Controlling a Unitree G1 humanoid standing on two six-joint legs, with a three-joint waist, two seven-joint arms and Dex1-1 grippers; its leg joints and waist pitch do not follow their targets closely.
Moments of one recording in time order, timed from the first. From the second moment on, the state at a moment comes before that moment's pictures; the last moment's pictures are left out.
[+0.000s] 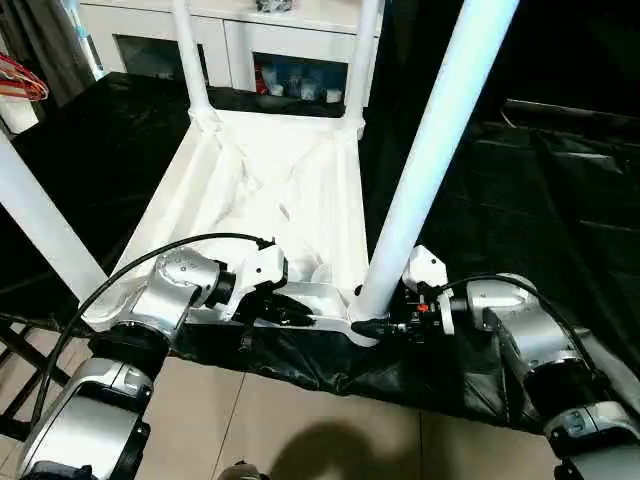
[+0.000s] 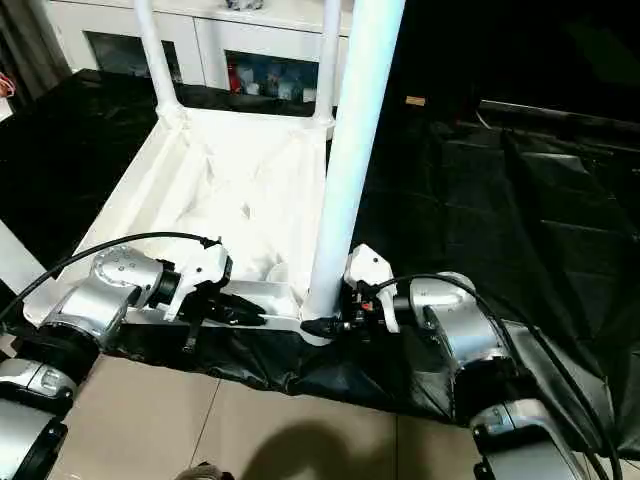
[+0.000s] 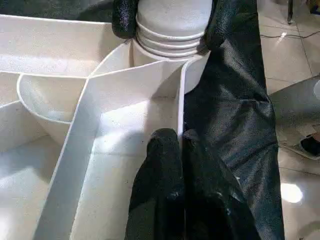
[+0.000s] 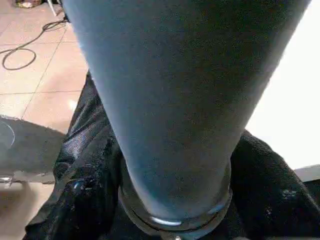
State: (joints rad) left arm -0.65 0.37 -0.24 0.78 0.04 -0.11 -1.40; right arm -0.48 -0.32 0.19 0.56 0.09 0.04 1.25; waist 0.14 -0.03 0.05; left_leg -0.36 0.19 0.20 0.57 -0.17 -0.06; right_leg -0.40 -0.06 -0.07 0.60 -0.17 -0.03
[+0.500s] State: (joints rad) left arm -0.71 0.20 -0.21 0.85 0.15 -0.02 -0.88; right arm -0.59 -0.05 0.00 0.80 0.04 0.05 0.42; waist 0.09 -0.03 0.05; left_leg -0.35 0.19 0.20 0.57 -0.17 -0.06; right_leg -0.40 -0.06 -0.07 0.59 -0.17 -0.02
